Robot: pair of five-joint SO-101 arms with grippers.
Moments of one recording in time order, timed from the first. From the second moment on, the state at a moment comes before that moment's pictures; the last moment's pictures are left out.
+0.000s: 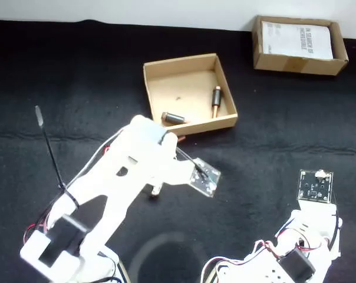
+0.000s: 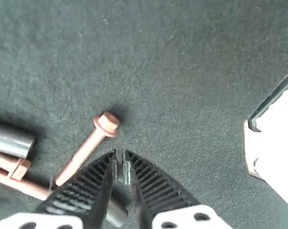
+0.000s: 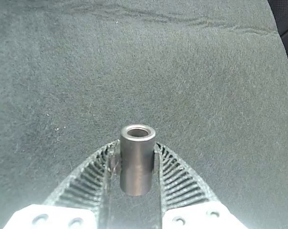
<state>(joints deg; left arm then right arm) 25.5 -5.1 21.8 89.2 -80.4 44.0 -104.2 85.3 63.4 42.7</state>
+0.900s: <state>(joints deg) 19.6 20.7 5.9 88.8 -81.4 44.0 -104.2 85.3 61.5 42.7</state>
